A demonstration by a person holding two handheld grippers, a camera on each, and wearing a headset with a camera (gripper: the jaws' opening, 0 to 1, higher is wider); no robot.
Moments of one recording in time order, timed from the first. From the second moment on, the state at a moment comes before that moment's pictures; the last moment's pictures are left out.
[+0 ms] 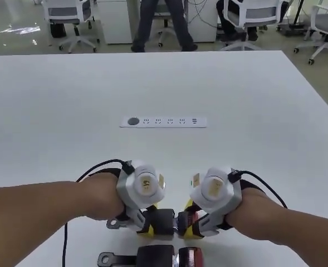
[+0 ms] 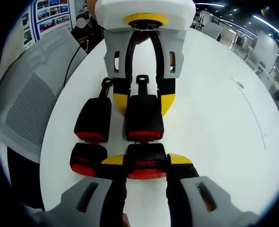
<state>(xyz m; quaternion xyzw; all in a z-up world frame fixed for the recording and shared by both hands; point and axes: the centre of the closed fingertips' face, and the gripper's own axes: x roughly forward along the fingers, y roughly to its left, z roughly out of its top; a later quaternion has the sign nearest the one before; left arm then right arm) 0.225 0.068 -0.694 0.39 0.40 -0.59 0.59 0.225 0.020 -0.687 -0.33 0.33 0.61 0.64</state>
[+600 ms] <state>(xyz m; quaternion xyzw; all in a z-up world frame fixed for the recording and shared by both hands) 0.226 0.070 -0.695 0.39 0.40 -0.59 0.59 0.223 0.006 -0.687 -0.34 0.34 0.61 0.63</state>
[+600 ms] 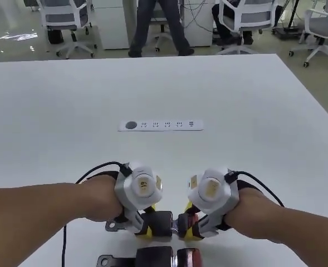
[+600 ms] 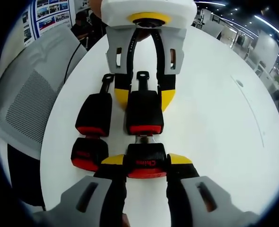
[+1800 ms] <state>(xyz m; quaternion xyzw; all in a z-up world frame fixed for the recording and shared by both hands) 0.228 0.074 -0.701 0.39 0.40 -0.58 0.59 0.214 -0.138 -0.696 -0.38 0.40 0.55 0.62</state>
